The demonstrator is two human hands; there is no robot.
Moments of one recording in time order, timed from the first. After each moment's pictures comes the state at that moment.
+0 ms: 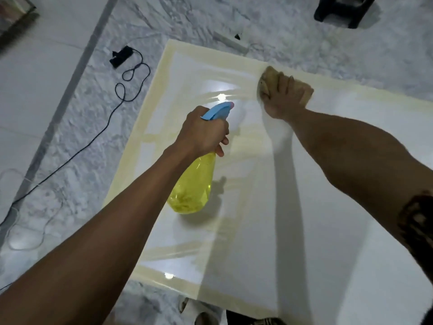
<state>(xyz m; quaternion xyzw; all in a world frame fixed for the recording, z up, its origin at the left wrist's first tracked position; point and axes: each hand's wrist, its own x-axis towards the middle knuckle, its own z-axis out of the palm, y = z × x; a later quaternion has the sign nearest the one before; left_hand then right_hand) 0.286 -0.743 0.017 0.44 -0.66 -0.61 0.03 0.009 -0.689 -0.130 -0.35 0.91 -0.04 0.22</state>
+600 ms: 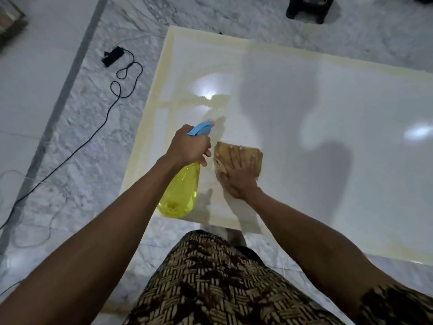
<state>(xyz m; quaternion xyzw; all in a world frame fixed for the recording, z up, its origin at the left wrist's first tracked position) 0.448 -0.670 0.023 0.43 -0.67 -0.60 -0.03 0.363 -0.499 -0.154 -0.49 0.85 0.00 0.17</state>
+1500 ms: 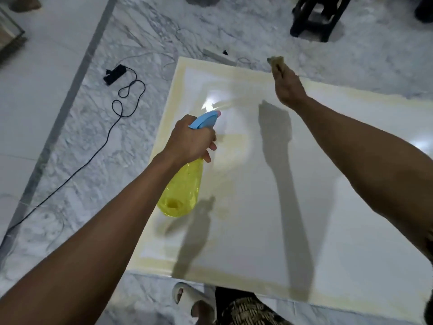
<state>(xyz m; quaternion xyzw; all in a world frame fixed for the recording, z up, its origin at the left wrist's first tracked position) 0.384 -0.787 0.041 0.40 -0.67 -0.62 0.02 0.091 -0.694 -0.011 -0.27 0.86 -0.38 0.22</state>
